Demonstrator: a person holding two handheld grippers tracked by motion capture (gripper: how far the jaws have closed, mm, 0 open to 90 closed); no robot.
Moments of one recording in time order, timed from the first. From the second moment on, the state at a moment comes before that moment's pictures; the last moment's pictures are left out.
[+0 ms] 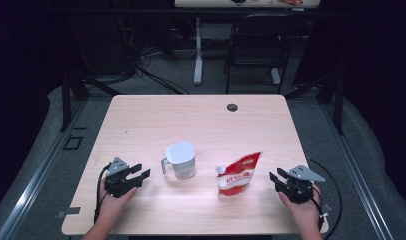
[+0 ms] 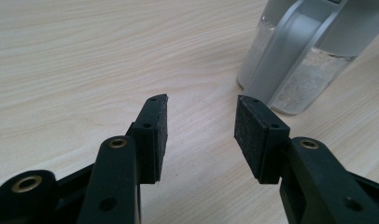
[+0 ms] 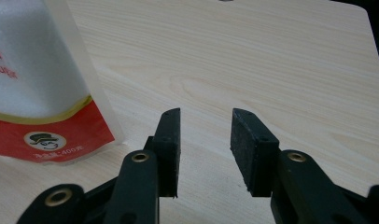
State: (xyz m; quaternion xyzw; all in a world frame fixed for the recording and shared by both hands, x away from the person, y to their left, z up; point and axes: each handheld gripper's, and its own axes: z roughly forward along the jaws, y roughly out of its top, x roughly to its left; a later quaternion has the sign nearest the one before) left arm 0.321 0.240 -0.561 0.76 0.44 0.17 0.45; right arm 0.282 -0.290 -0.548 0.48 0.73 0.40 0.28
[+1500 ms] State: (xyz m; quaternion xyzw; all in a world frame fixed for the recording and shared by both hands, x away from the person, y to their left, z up) left arm 0.338 0.173 -0.557 0.78 0.39 0.20 0.44; right arm 0.268 -0.282 -0.530 0.42 0.74 0.46 0.24
